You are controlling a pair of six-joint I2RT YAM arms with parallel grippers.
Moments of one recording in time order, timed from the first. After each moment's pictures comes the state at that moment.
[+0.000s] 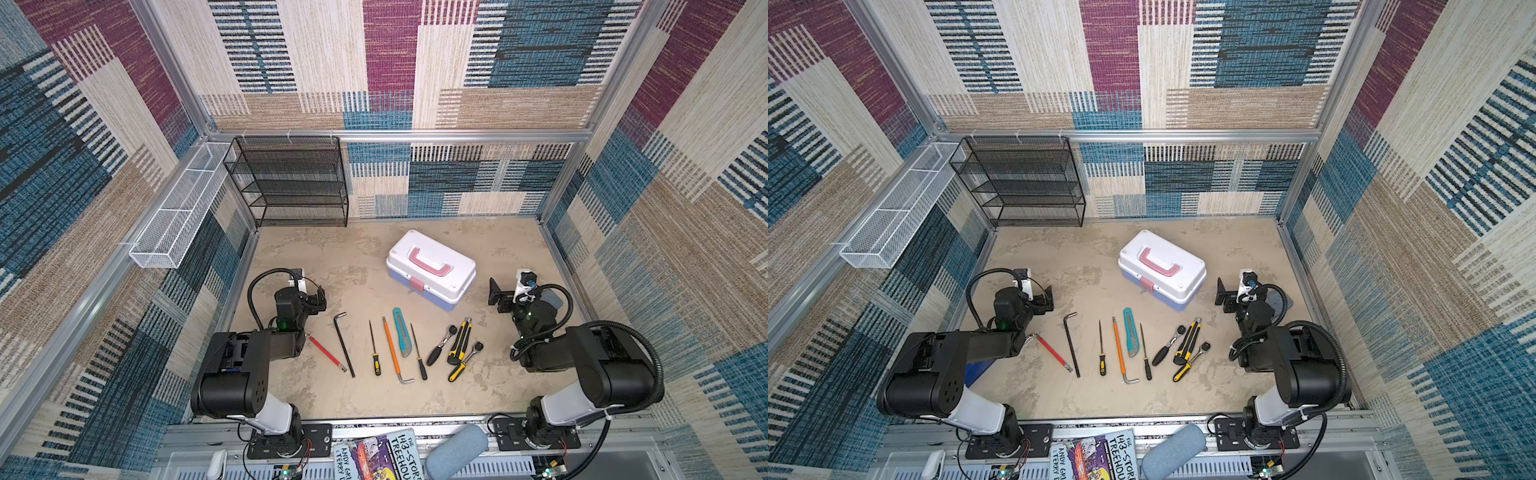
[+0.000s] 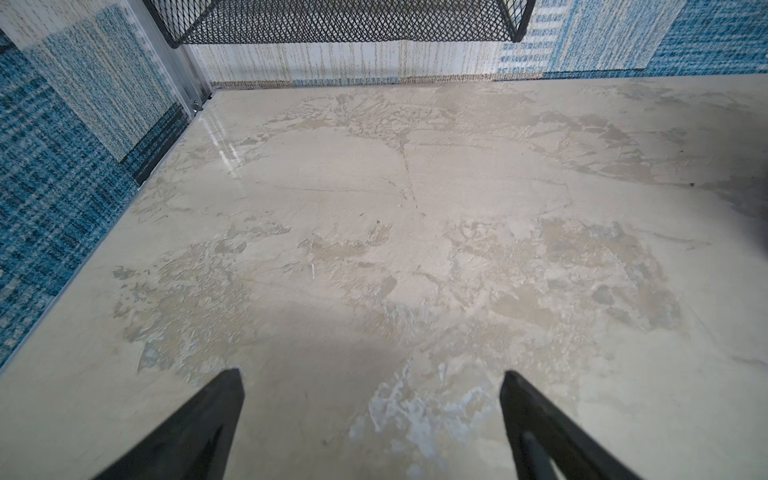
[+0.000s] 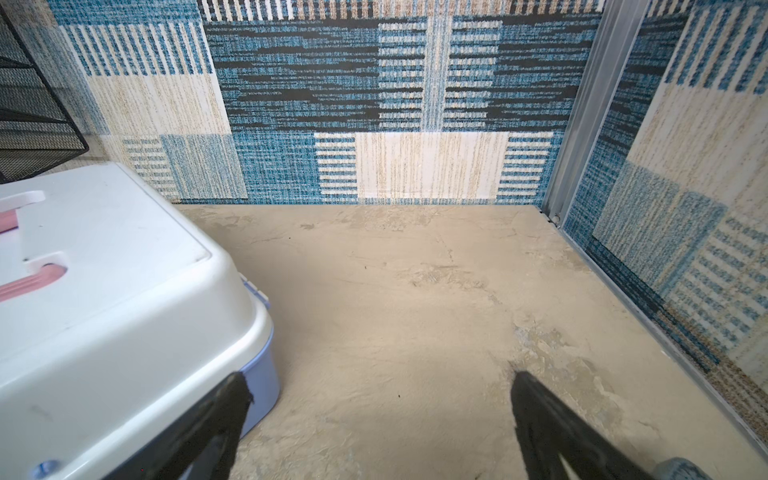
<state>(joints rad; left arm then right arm) 0.00 1.54 0.43 0.70 -0.08 0.02 -0.01 1.53 0.22 1.24 -0.05 0.01</state>
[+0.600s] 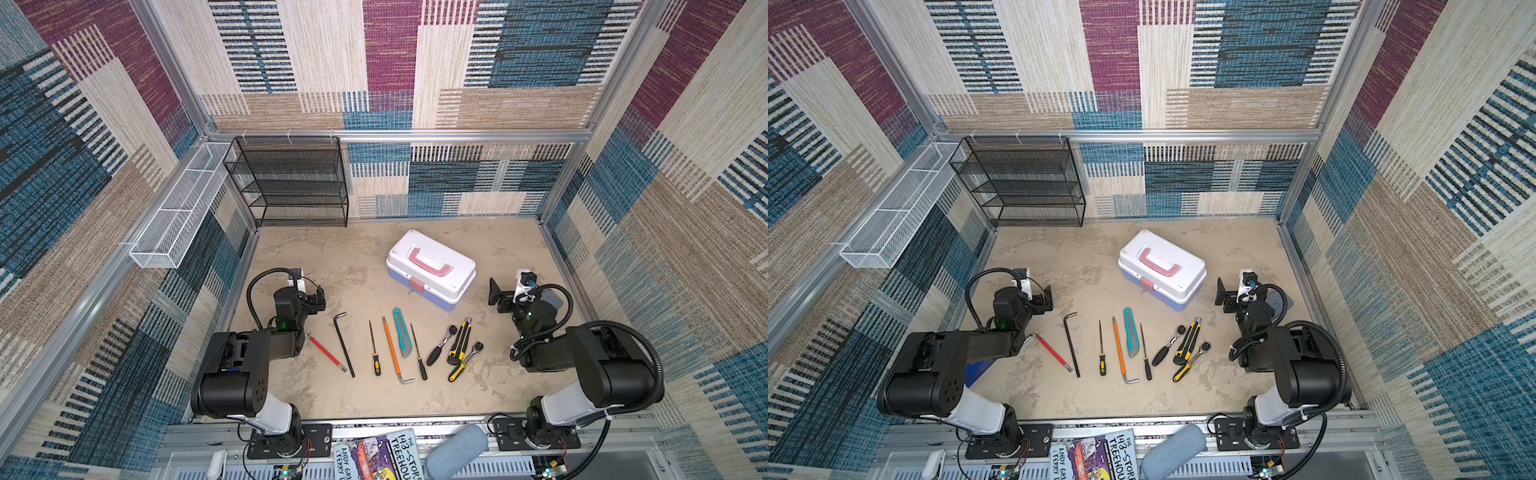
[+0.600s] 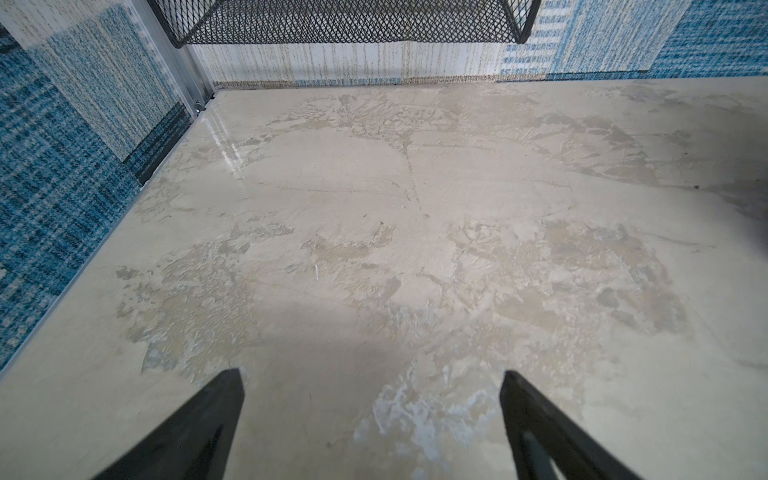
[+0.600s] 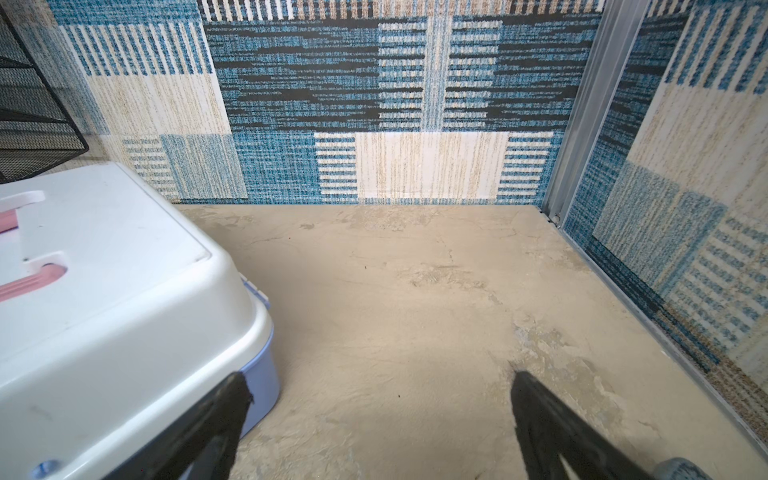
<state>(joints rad) 0.01 1.54 0.43 0.70 -0.07 0.02 -0.01 1.53 0.22 1.24 -0.05 0.01</state>
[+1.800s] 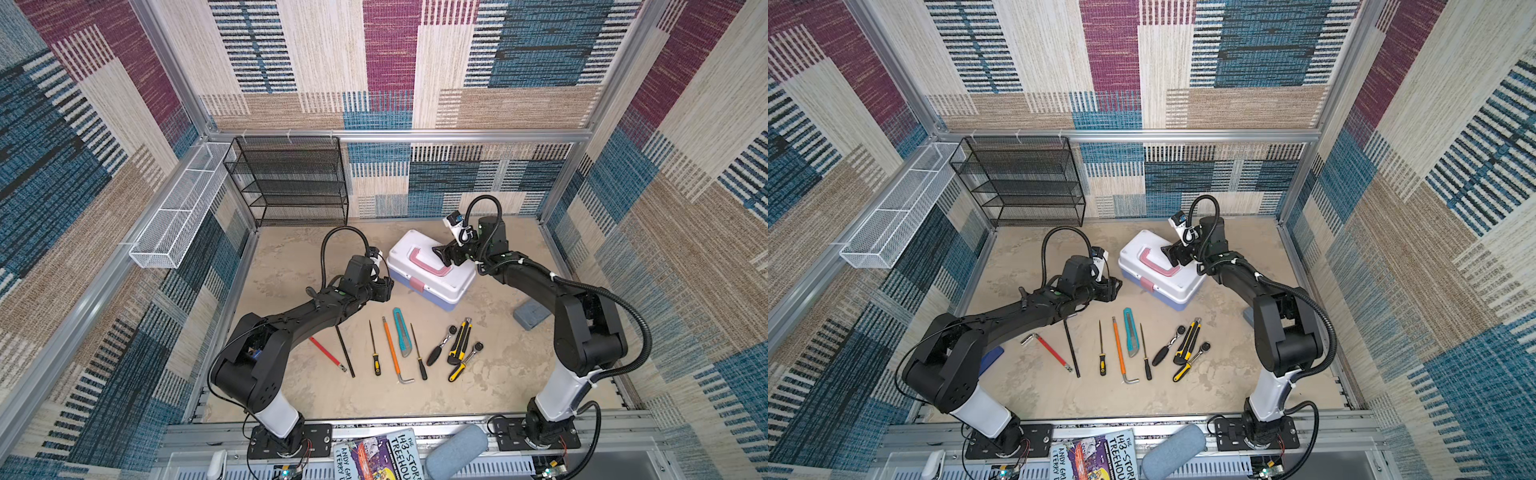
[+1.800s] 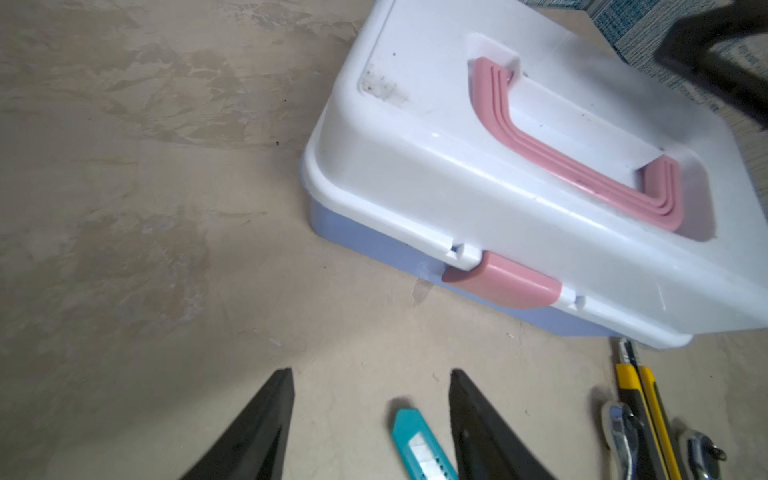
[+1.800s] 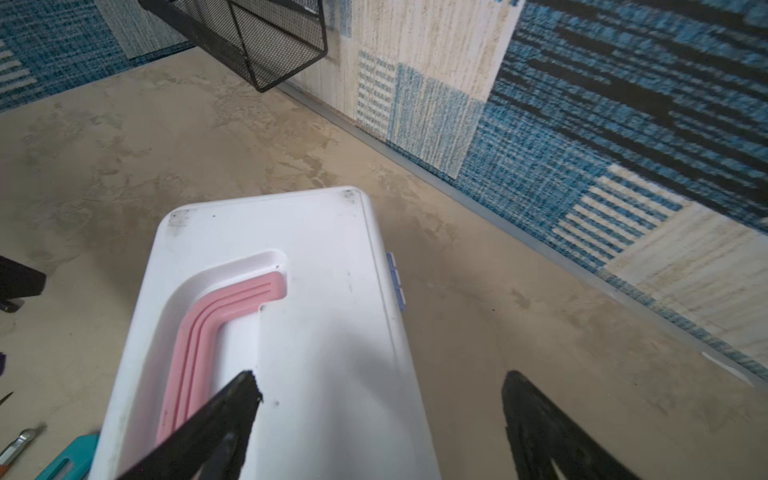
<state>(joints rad) -0.53 1.66 1.00 0.01 0.06 -0.32 0.24 1.79 1.26 0.00 -0.37 -0.30</state>
